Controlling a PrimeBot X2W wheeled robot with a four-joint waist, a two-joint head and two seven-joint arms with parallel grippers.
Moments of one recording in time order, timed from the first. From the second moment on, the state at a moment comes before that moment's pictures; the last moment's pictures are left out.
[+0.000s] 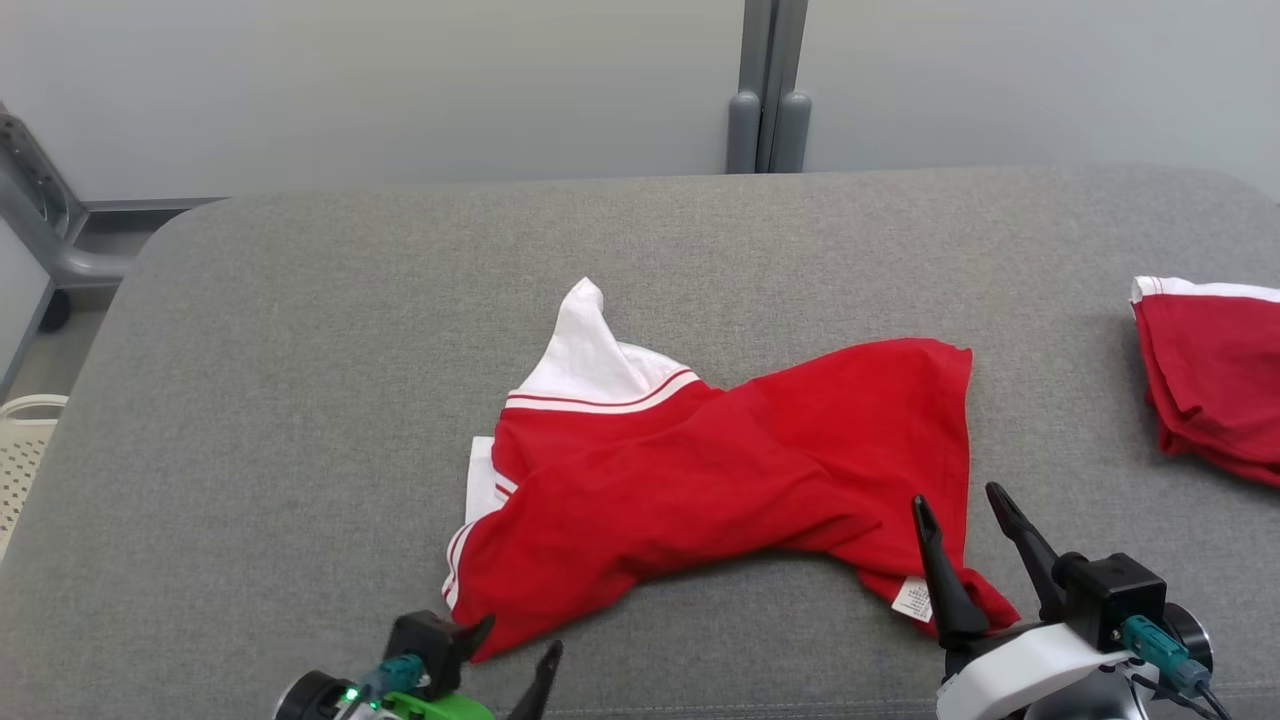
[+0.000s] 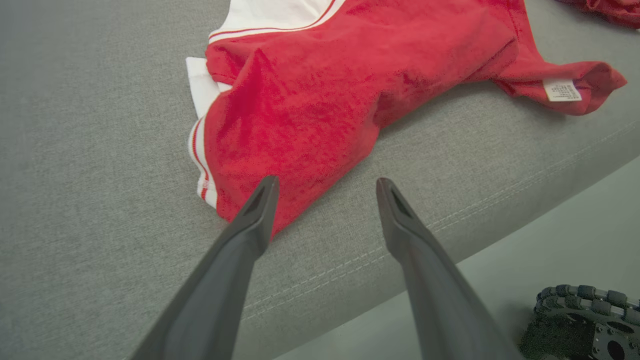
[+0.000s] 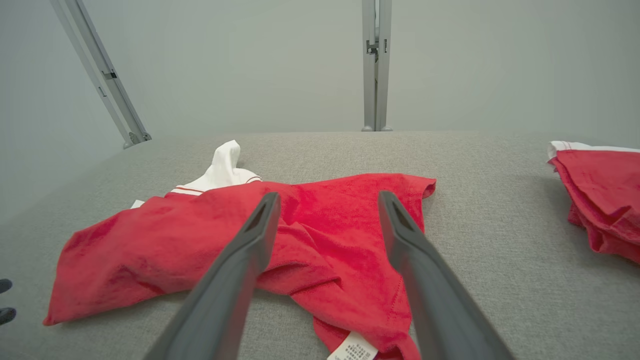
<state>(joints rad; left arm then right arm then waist) -0.04 0.37 -0.61 0.13 -0.49 0.03 0.12 0.10 -0.06 0.09 0.02 0.15 0.13 -0.13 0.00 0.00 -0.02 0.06</state>
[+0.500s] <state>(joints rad) -0.22 0.40 -0.75 0.37 -0.41 -0.10 0.20 0.05 -0.06 0.09 0.00 0.15 0.13 -0.13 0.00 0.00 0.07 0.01</state>
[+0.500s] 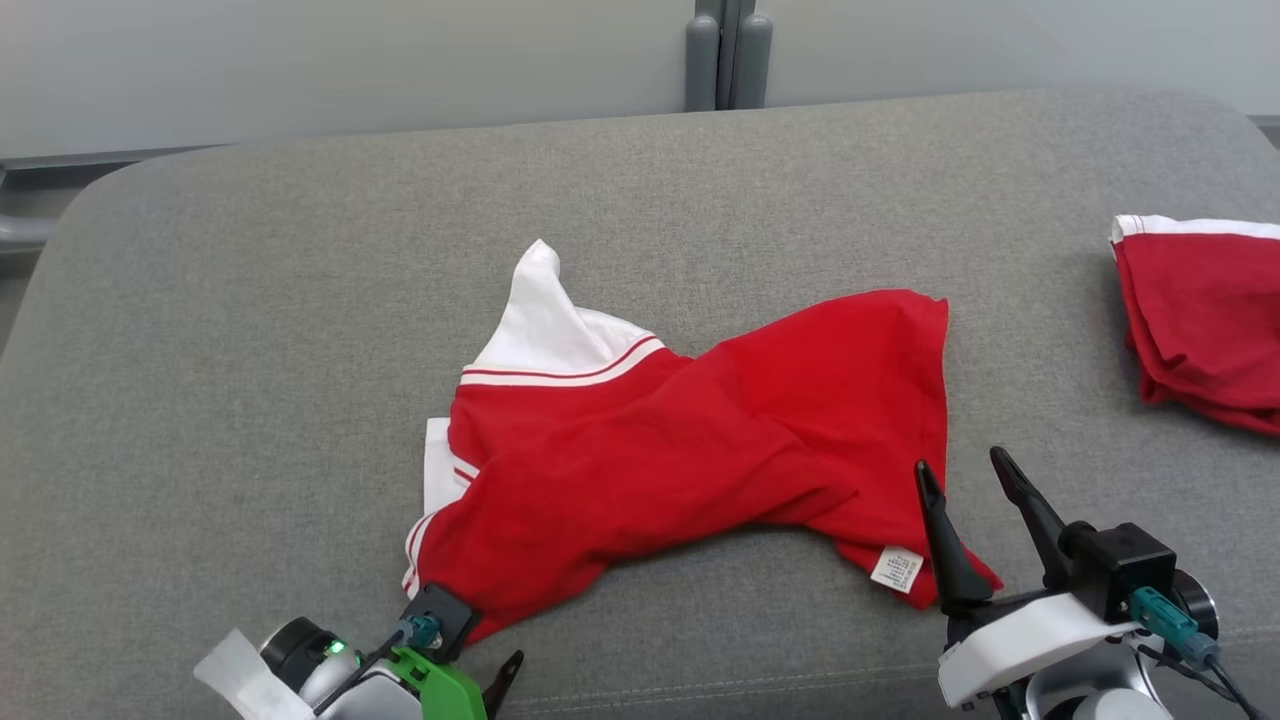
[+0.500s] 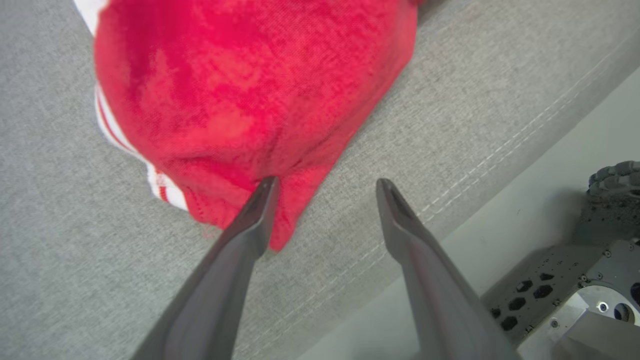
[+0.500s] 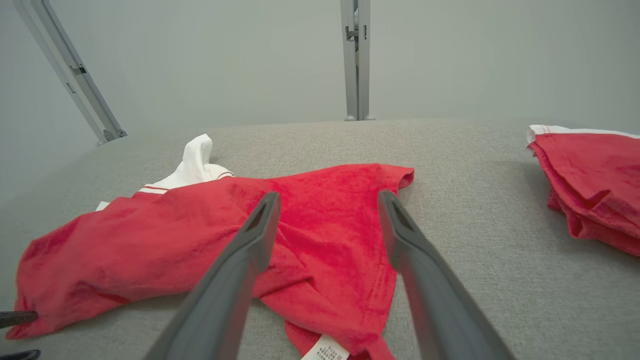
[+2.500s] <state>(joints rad) -0.92 0.78 -1.15 0.17 -0.76 -0.13 0.33 -0.07 -0.05 0.09 0.05 0.17 0.13 -0.19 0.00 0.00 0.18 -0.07</state>
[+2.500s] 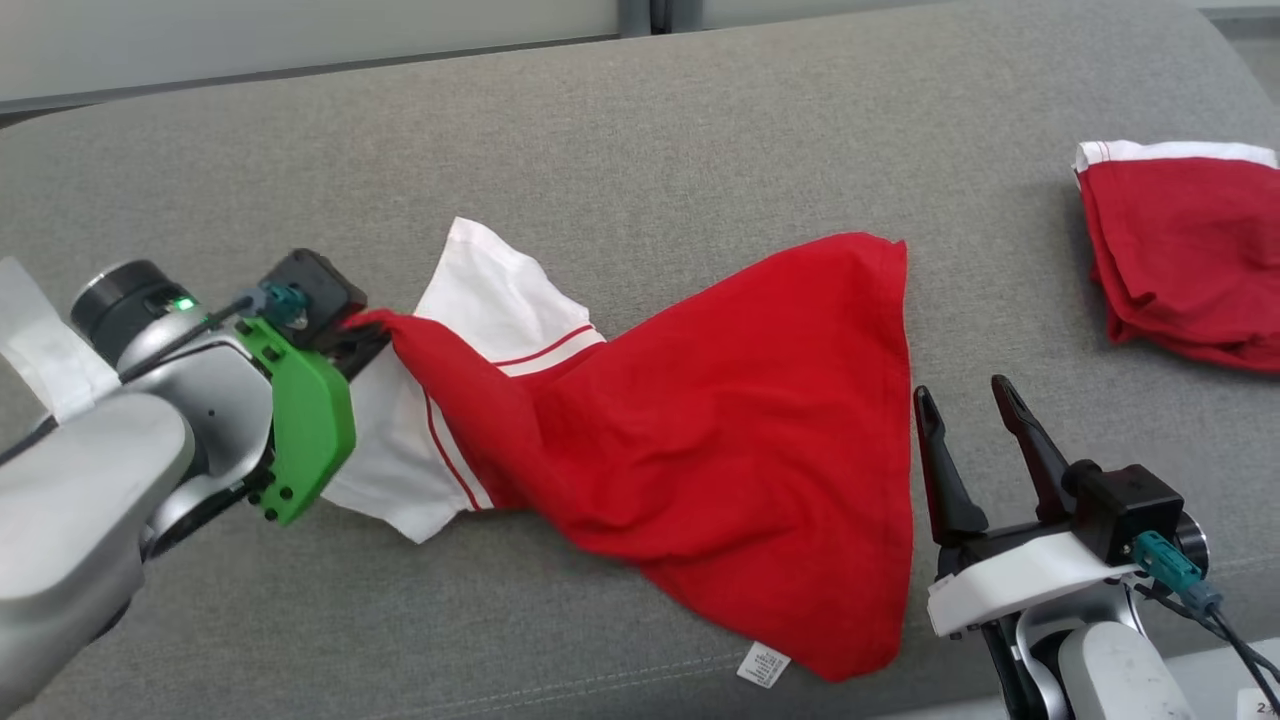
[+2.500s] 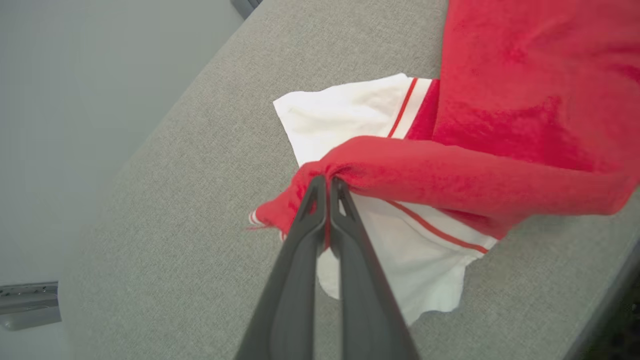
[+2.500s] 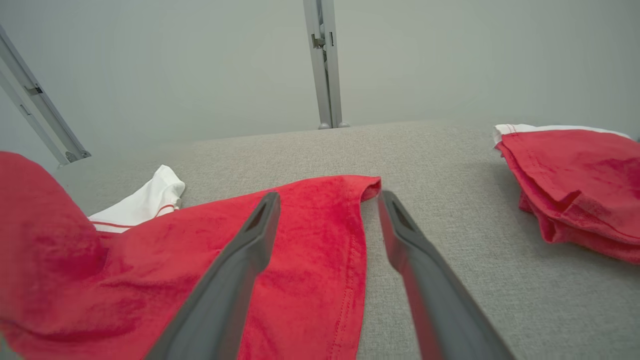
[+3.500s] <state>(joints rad) -0.90 0.58 -1.05 0.73 -1.19 -0.05 -0.20 -0.12 -0.05 0.09 0.08 0.16 0.13 -0.20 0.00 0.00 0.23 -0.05</state>
